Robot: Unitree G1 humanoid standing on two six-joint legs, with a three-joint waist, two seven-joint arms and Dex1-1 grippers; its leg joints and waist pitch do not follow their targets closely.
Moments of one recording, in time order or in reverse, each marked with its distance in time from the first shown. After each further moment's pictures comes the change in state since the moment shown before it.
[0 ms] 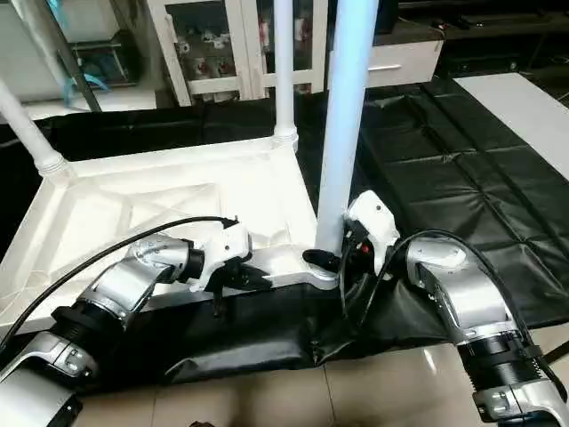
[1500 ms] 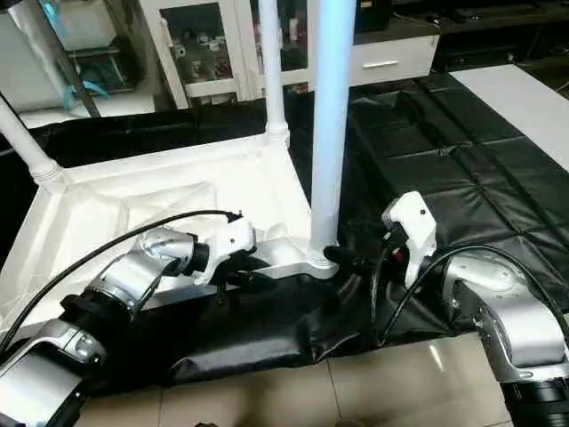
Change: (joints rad) left arm -0.063 -0.015 -0.001 0.108 0.010 -0.023 0.020; right arm 0.188 -0.073 -0.168 -0.301 0.157 0.146 -0.104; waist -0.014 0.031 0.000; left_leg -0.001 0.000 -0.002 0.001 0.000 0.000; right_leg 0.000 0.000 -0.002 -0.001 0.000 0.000
